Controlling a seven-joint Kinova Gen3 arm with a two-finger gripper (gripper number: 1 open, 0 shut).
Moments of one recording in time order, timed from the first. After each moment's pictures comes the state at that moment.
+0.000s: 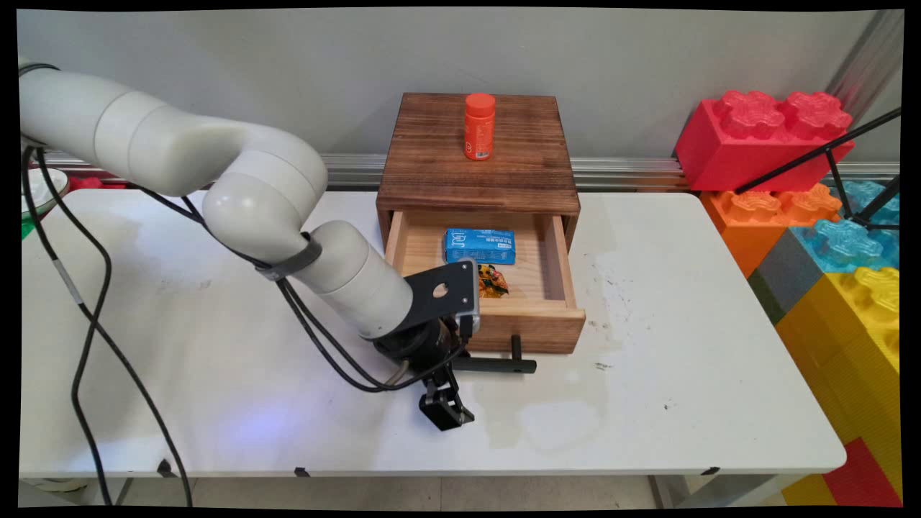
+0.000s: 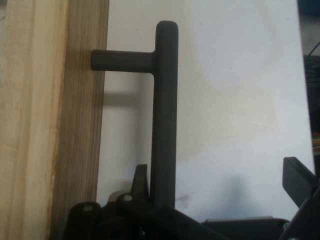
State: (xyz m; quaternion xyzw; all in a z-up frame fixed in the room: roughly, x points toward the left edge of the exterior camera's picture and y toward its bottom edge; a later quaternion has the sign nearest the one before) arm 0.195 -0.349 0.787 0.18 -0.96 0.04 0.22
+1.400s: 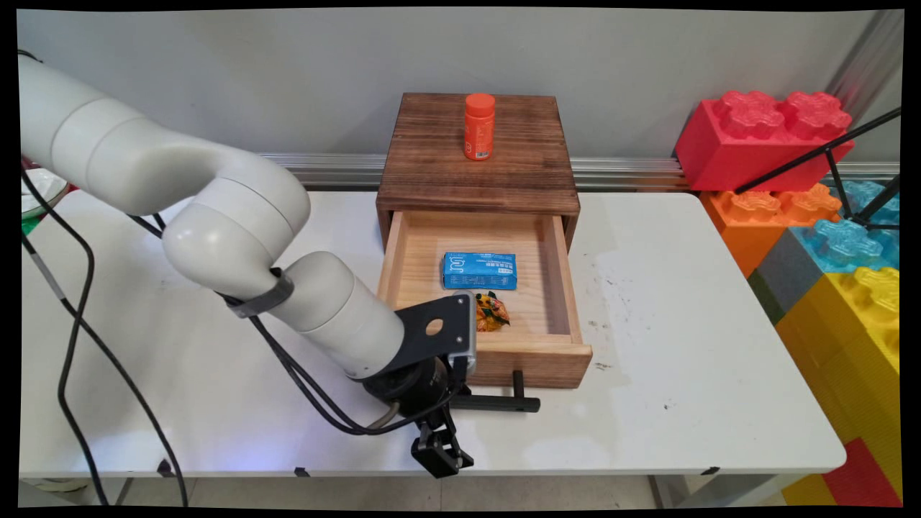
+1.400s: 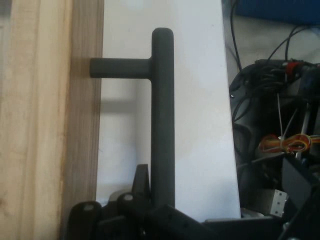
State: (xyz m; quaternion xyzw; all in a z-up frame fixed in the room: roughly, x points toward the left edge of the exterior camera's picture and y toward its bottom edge) arm 0.182 -0.305 0.793 0.17 -0.96 0.02 0.23
